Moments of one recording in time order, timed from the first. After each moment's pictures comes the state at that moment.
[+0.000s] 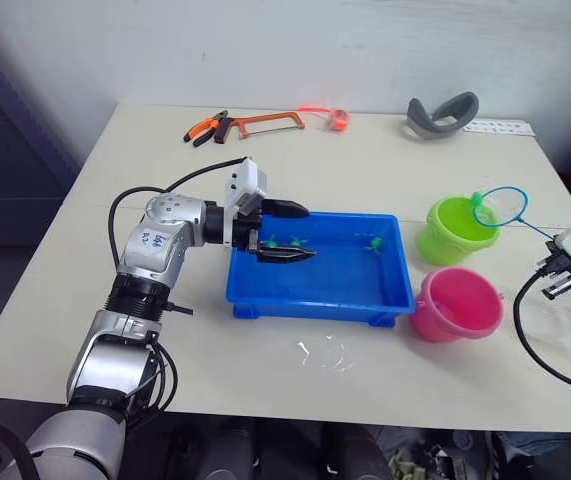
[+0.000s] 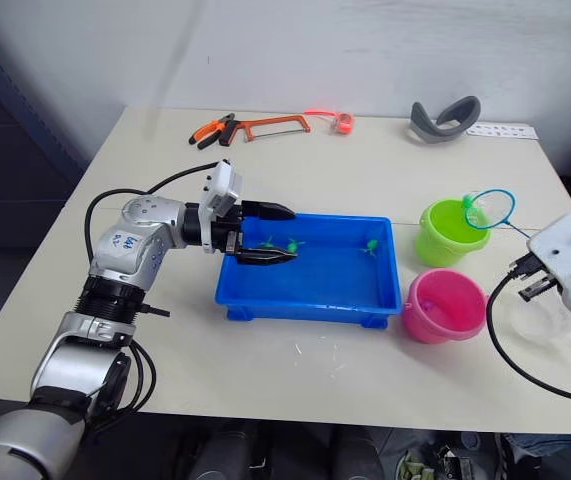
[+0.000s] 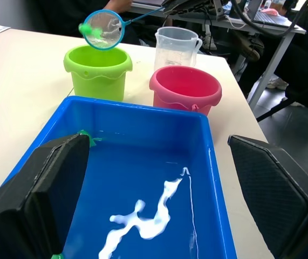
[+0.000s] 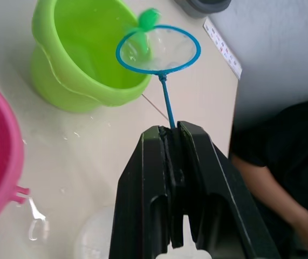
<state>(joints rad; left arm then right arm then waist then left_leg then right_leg) -0.89 0.40 -0.12 0.36 -0.31 0.35 -1.22 0.18 -1.18 -0.40 -0.29 0.19 0.41 0.38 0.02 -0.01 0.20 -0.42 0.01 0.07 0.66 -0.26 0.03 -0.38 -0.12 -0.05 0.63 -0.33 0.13</state>
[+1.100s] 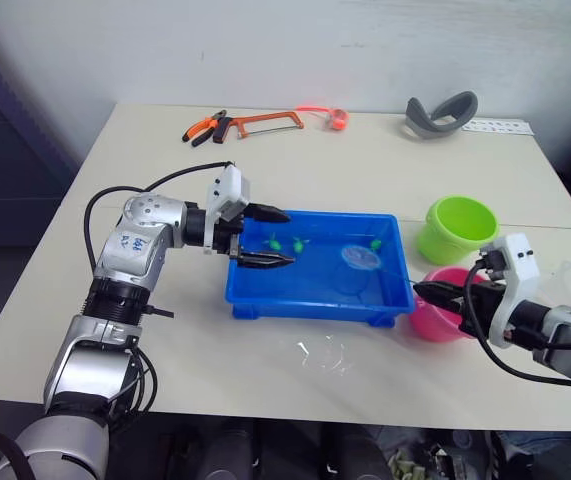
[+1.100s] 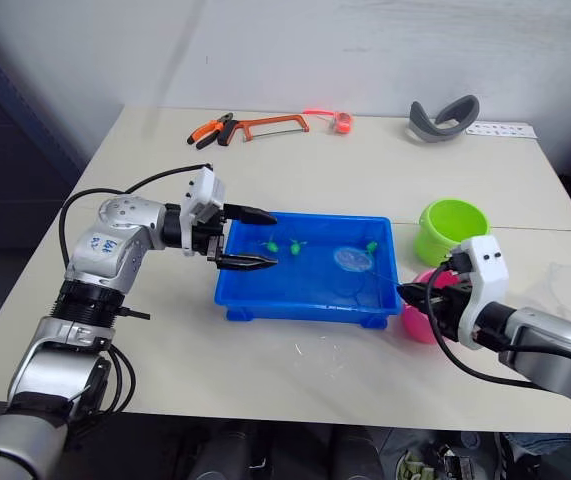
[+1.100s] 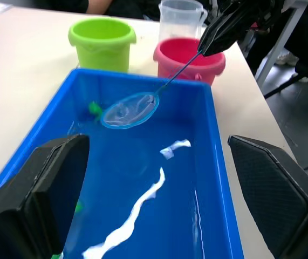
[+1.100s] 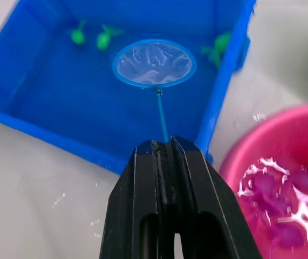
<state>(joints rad) -0.85 0.51 -0.14 0.32 -0.28 0.33 -1.26 -0.11 -0.77 -0.49 -0.53 1.38 1.29 -0.05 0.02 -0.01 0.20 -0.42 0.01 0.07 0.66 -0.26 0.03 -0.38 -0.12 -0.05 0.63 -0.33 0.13</state>
